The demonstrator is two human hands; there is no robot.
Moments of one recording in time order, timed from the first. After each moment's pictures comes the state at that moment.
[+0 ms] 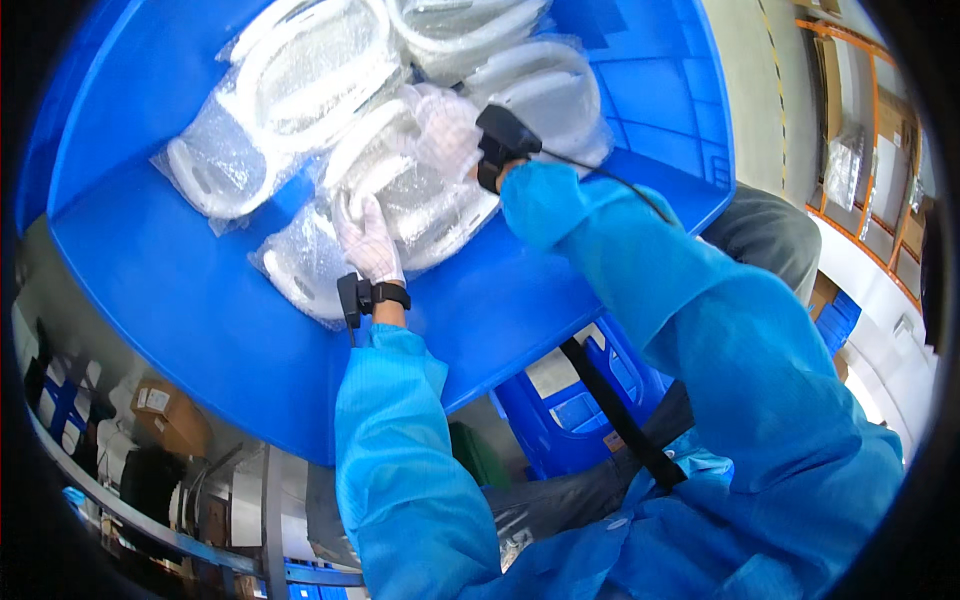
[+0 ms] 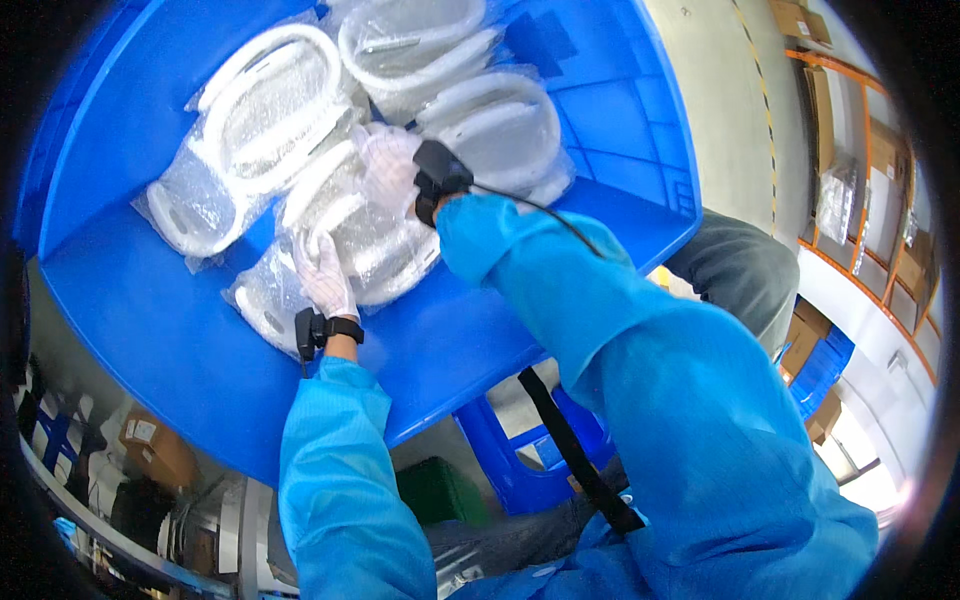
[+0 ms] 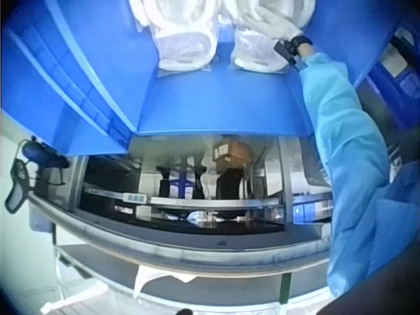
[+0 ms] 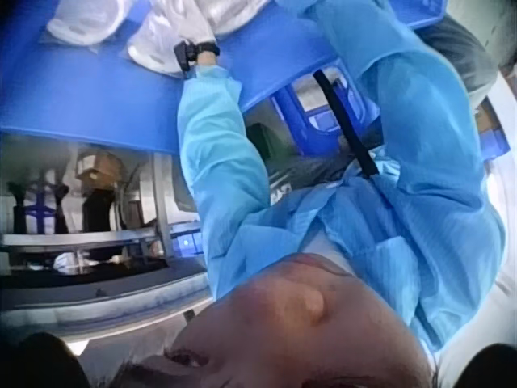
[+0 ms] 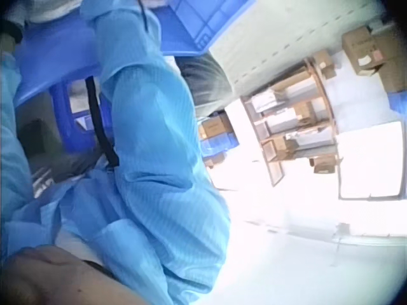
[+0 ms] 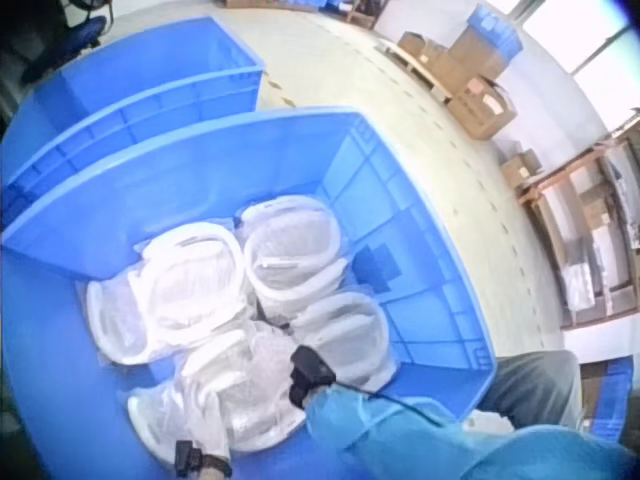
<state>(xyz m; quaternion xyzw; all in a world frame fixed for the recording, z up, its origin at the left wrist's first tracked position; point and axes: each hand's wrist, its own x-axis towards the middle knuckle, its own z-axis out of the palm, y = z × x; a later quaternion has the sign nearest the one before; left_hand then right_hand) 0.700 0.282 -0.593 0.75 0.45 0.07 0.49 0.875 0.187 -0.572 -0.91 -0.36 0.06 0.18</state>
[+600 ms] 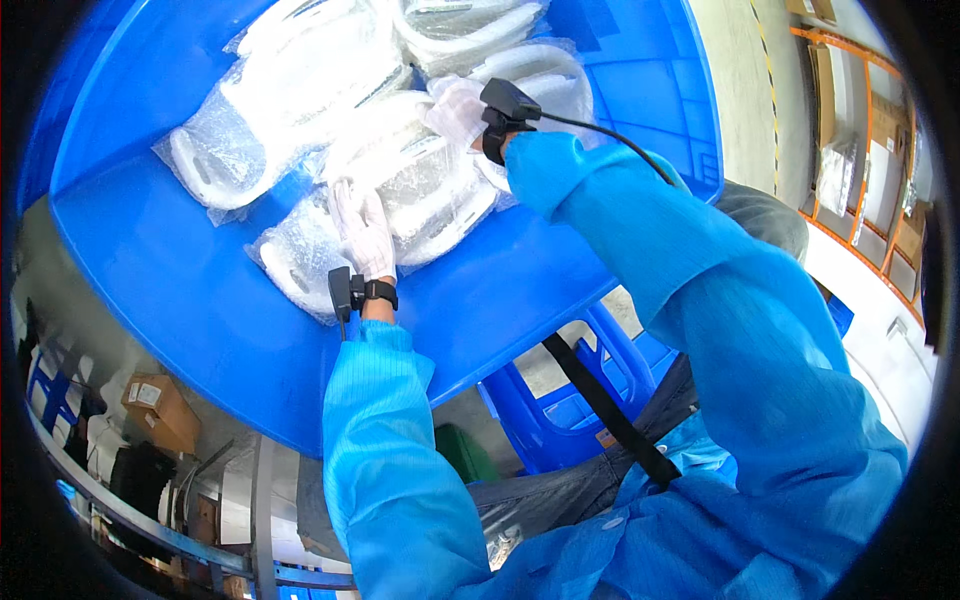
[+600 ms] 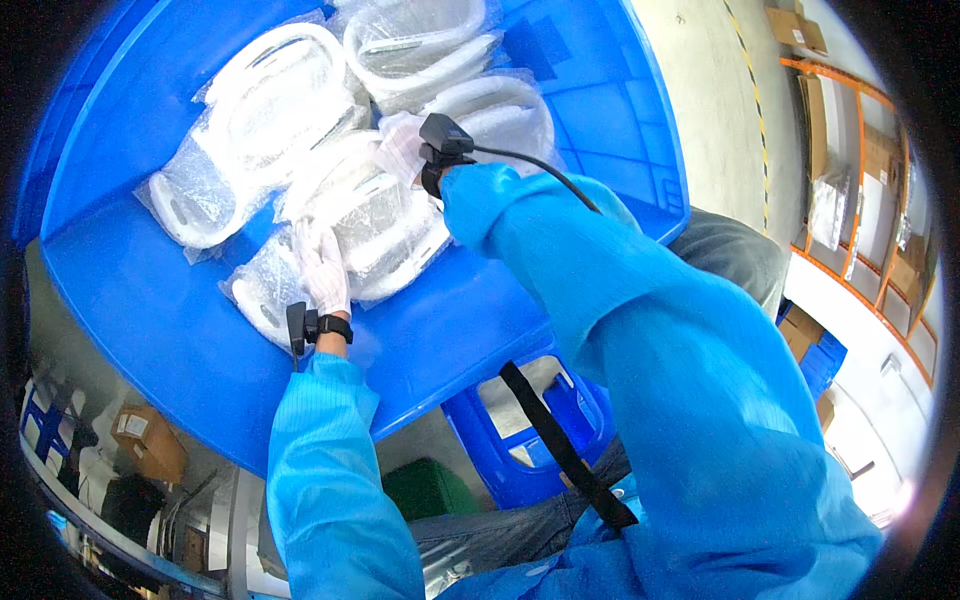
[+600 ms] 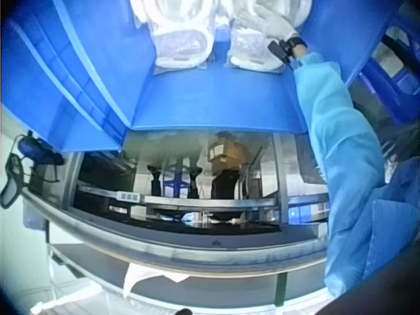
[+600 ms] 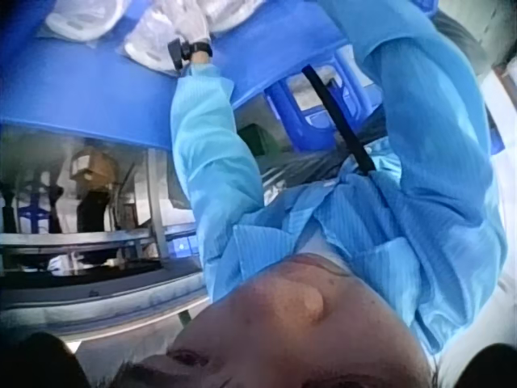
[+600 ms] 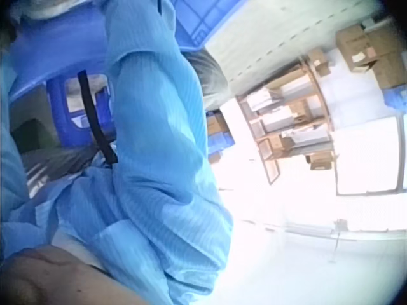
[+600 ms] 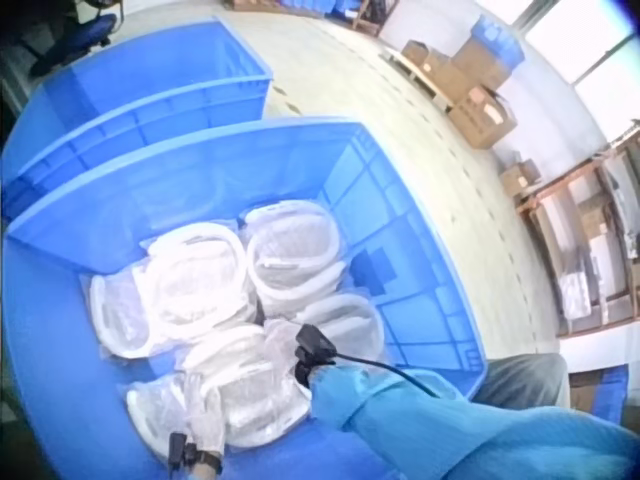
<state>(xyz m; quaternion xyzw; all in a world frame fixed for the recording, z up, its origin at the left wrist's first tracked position) 0.701 0.284 -0.601 0.82 0.34 0.13 0.44 0.917 0.159 -0.612 -0.89 -0.39 0.21 0.08</state>
